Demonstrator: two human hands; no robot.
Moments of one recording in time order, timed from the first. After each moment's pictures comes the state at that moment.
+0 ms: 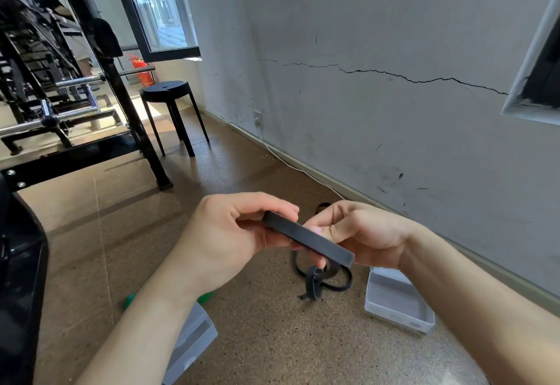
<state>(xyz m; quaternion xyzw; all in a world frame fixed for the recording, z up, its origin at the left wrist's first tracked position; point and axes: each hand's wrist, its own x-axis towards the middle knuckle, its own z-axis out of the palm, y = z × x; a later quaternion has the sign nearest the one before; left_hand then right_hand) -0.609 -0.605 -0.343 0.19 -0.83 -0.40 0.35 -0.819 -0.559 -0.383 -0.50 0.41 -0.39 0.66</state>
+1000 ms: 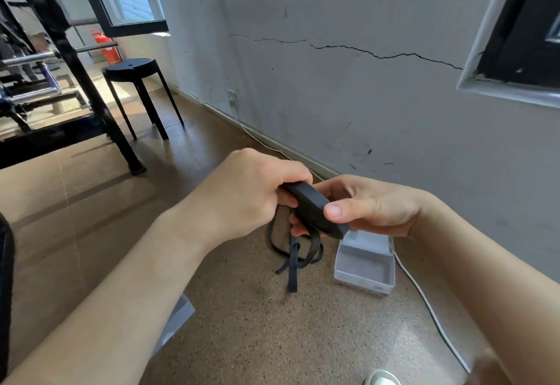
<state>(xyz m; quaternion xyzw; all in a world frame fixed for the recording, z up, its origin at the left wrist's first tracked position) -0.673 -0.597 -0.327 0.11 -0.97 -0.09 0.22 -0.864 -0.509 -0.370 -0.58 0.46 -0.33 0.58</state>
